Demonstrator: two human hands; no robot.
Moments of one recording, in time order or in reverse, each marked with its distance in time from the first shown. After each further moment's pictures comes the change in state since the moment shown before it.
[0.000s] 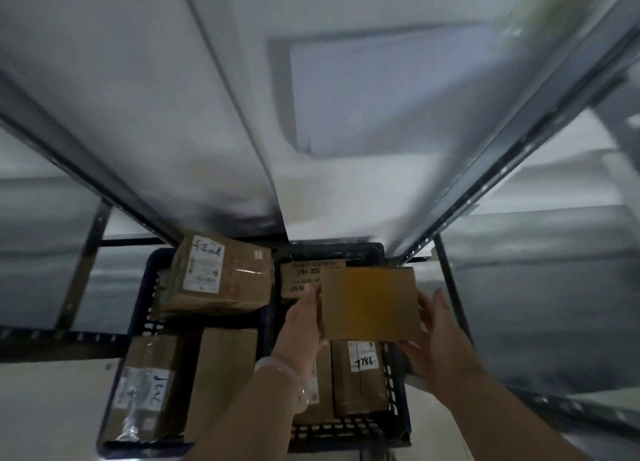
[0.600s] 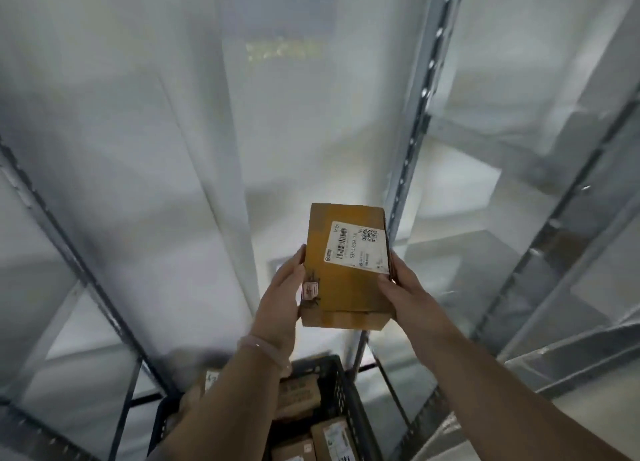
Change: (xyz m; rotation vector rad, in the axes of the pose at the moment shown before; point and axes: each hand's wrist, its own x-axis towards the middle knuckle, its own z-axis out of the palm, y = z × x) left_hand -0.375 0.179 0.017 0.118 -0.393 0.786; right_hand -0.386 -0.199 0.024 -0.132 -0.054 -0.733
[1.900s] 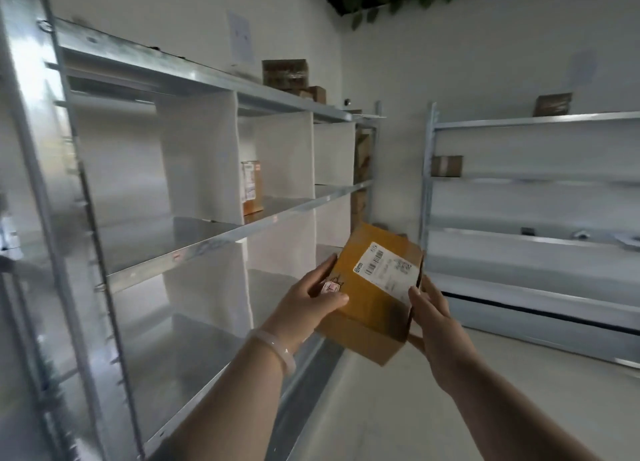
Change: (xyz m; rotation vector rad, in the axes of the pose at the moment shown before) left_hand -0.281 0.025 0.525 0.312 -1.152 0.279; right_hand -0.450 -0.065 -0.443 0.210 0.924 -0.301
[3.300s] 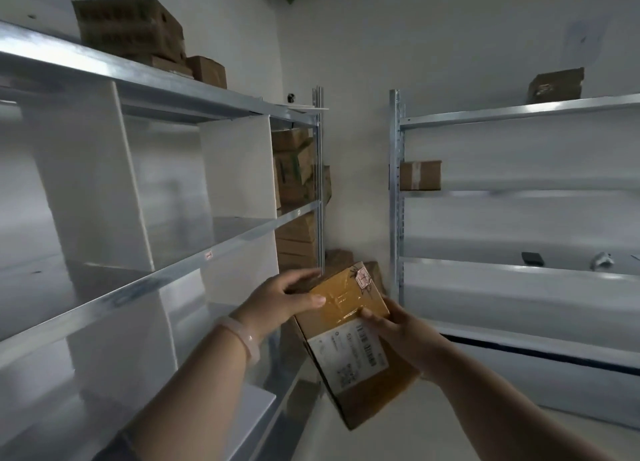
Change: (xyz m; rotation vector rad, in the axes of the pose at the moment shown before) left_hand 0.671 -0.121 0.075 0.173 -0.041 -0.030; right_hand 0.637 0.027 -0.224 -0.550 -0.208 0.127
